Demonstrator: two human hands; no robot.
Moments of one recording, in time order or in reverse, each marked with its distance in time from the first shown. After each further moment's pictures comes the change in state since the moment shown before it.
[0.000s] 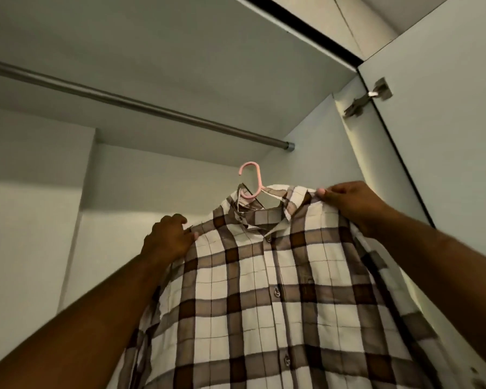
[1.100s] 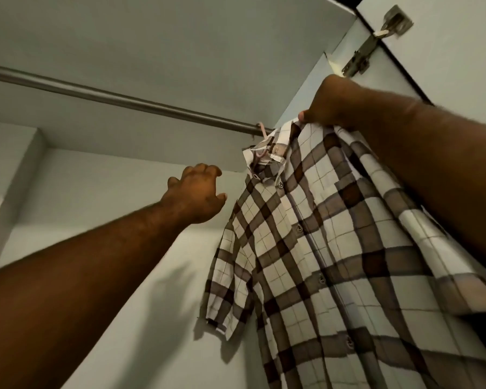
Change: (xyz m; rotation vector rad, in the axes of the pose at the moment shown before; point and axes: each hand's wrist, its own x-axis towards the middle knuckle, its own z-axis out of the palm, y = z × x) left_hand 0.110 0.149 0.077 0.408 0.157 0.244; right_hand 0.199 -0.025 -0.029 -0.719 0.201 -0.307
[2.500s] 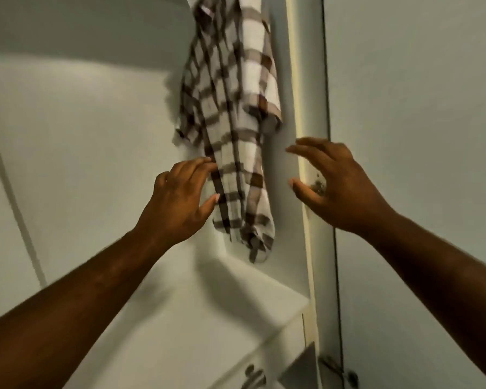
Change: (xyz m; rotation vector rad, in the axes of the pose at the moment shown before) left_hand -0.395 0.054 -0.098 -0.421 -0.229 0.299; right_hand -0.473 0.020 -0.163 0.074 -0.396 -0.095
